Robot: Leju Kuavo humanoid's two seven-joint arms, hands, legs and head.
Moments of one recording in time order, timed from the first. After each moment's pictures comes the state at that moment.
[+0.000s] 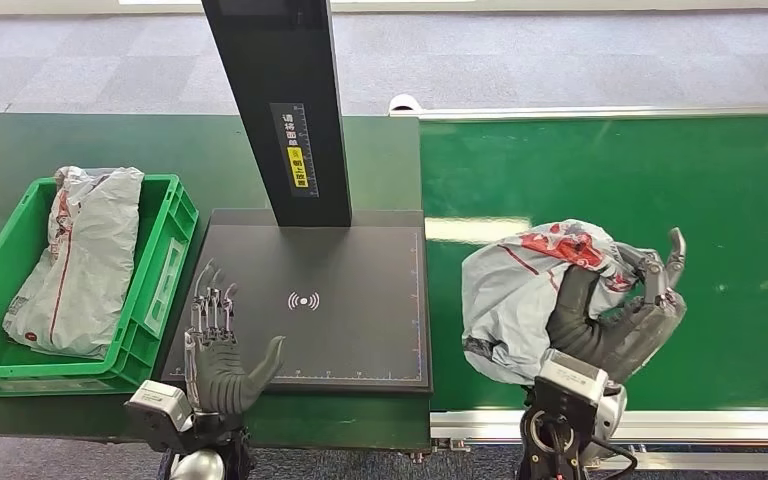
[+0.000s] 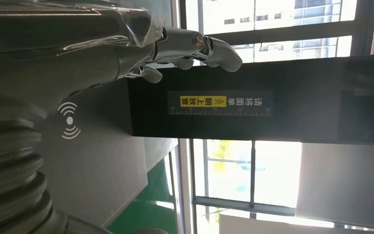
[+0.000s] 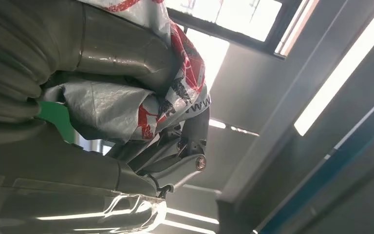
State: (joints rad) left arm 0.06 -0.30 -0.11 -1.53 -0.09 0.11 -0.70; right arm -0.12 0.34 0.06 -1.63 0.55 -0.66 -0.69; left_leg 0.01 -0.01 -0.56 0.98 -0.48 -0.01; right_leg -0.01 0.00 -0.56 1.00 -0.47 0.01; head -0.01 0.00
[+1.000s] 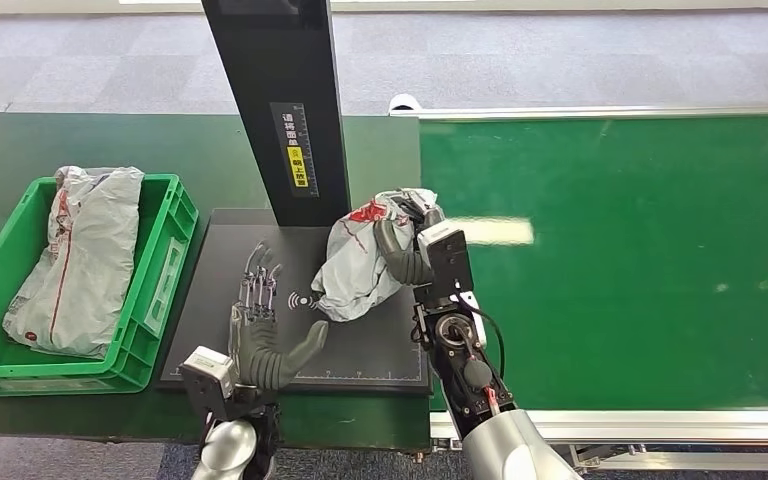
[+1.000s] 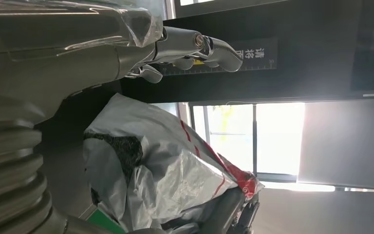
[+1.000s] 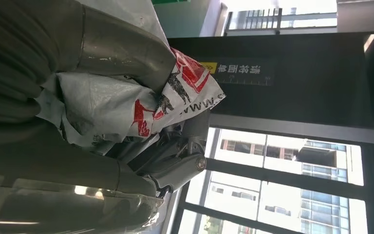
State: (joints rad) left arm -0.08 -0.30 -0.18 -1.35 -0.11 0.11 -0.70; right arm -0.59 0.34 0.21 -0.74 0.16 -0.10 -0.66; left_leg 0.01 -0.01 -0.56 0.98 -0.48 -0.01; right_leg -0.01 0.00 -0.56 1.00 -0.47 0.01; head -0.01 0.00
